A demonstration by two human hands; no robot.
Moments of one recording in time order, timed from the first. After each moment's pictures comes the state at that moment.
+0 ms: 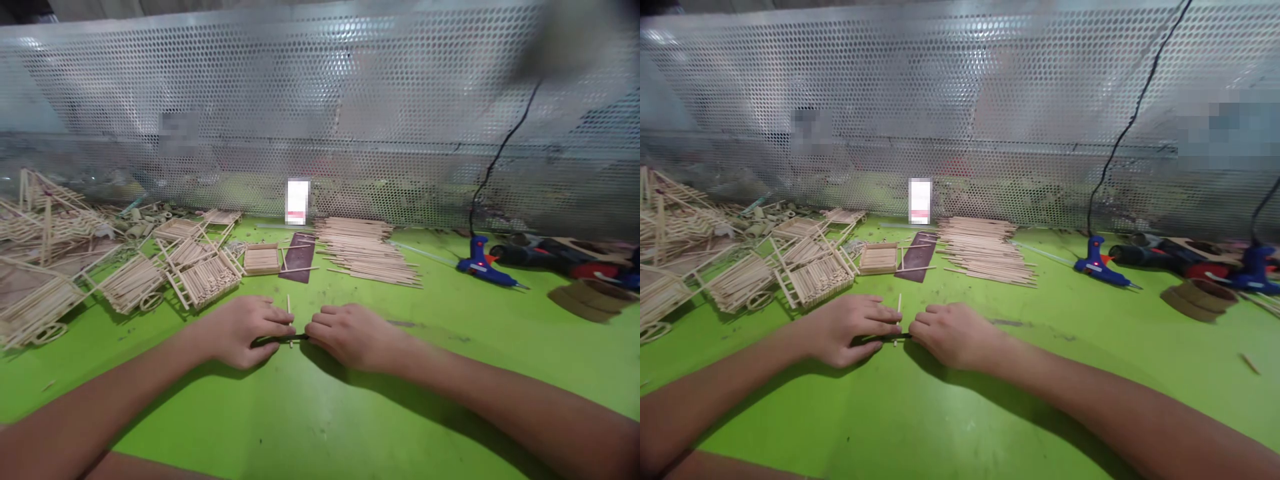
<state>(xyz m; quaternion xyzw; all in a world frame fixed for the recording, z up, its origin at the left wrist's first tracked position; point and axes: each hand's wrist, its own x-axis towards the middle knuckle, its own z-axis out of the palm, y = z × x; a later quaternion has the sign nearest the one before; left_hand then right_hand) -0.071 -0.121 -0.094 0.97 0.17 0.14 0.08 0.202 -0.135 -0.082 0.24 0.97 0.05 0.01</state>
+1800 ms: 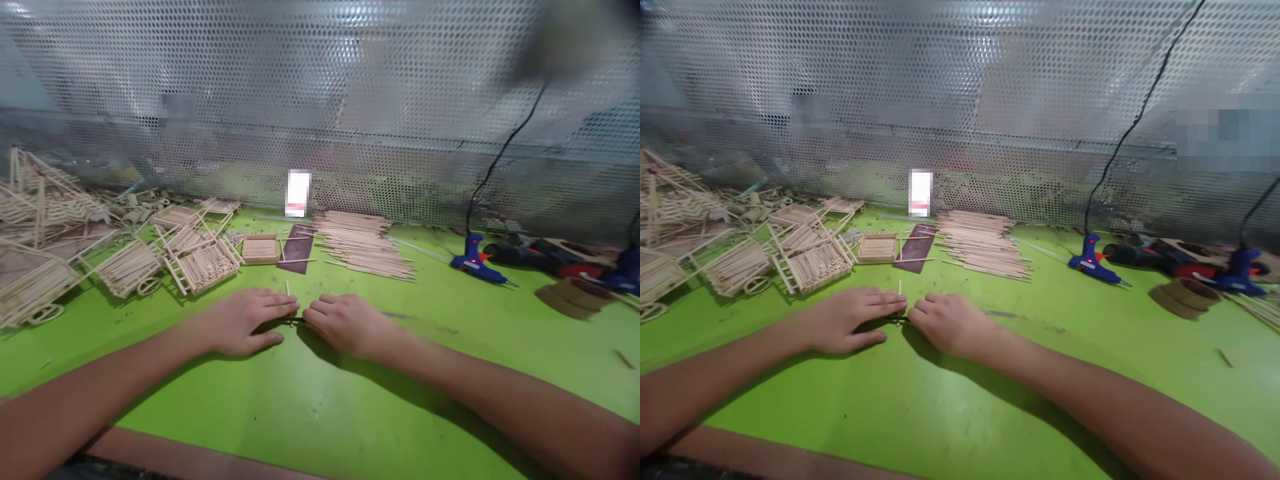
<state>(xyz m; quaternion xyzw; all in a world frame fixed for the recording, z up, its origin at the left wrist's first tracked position) -0.071 -0.129 -0.107 0.96 0.25 0.14 0.08 0.203 -0.138 -0.081 0.27 0.96 0.07 0.05</state>
